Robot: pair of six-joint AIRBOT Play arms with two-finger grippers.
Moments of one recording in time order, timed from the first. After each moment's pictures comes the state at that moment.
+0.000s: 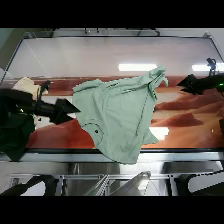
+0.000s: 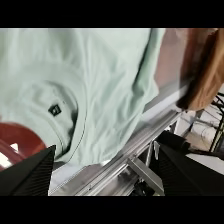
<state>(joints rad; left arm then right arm) 0.15 -1.24 0.78 -2.51 1.35 1.89 -0.38 -1.77 1.46 -0.82 1.16 1.17</state>
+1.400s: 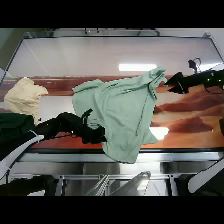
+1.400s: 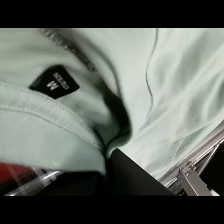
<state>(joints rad) -0.43 -1.43 0.64 -2.52 0.92 1.72 -0.35 -2.02 1.73 -0.67 1.45 1.26</state>
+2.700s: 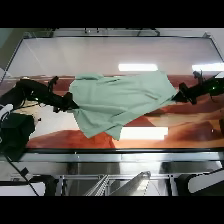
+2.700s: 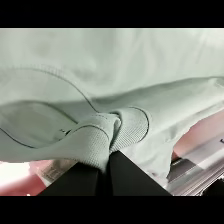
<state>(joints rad) 0.08 -1.58 1.15 -2.31 1.26 1.81 -0.35 -1.75 1.35 -0.96 1.38 1.40</state>
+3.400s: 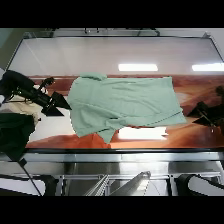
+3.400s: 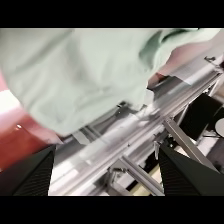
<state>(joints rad) 0.23 -1.65 1.26 -2.27 1.69 1.87 -0.55 -1.33 0.98 -1.11 1.36 1.40</state>
